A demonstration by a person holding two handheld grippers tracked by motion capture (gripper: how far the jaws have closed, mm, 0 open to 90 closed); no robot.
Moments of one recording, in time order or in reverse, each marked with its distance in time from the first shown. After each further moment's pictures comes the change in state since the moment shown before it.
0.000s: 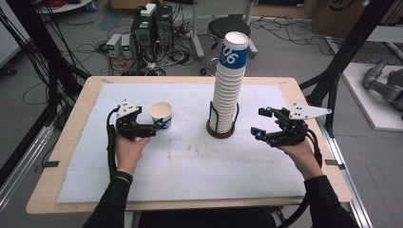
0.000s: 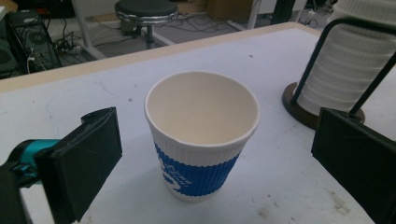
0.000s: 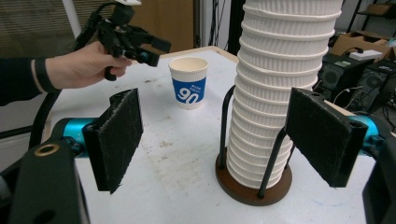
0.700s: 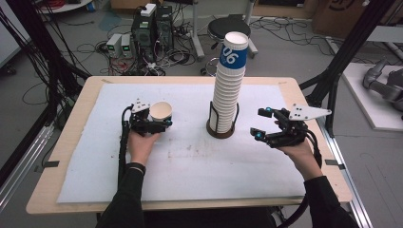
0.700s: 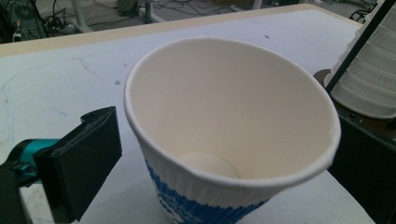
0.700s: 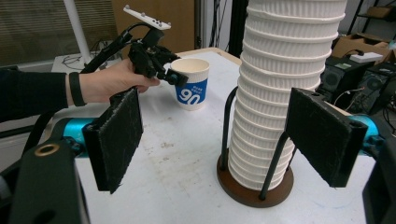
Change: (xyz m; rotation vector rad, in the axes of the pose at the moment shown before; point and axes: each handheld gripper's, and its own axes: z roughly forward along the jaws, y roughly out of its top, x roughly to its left) left arm 0.014 -0.022 0.056 0.087 0.031 -0.055; right arm 0.003 0.000 0.000 -0.007 0.004 -0.006
